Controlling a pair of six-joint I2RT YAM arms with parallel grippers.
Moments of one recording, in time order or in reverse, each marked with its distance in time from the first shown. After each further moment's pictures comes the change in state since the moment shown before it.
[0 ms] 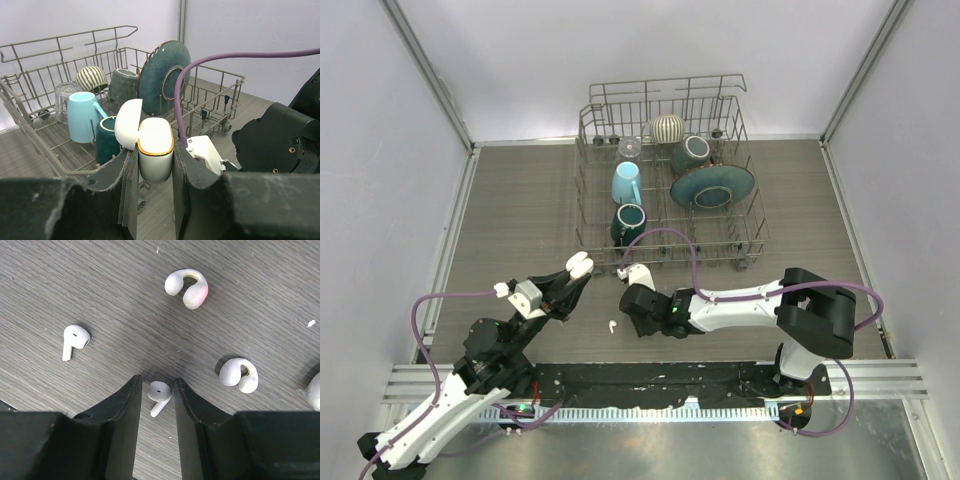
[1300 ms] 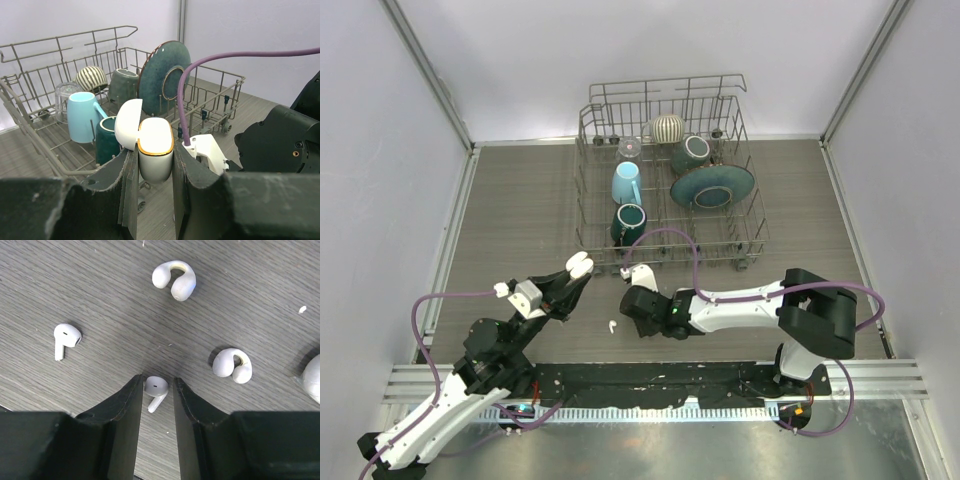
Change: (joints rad) left arm 0.000 0.000 0.000 0.000 0.000 -0.001; right arm 0.009 -0.003 0.000 -0.026 0.031 0.050
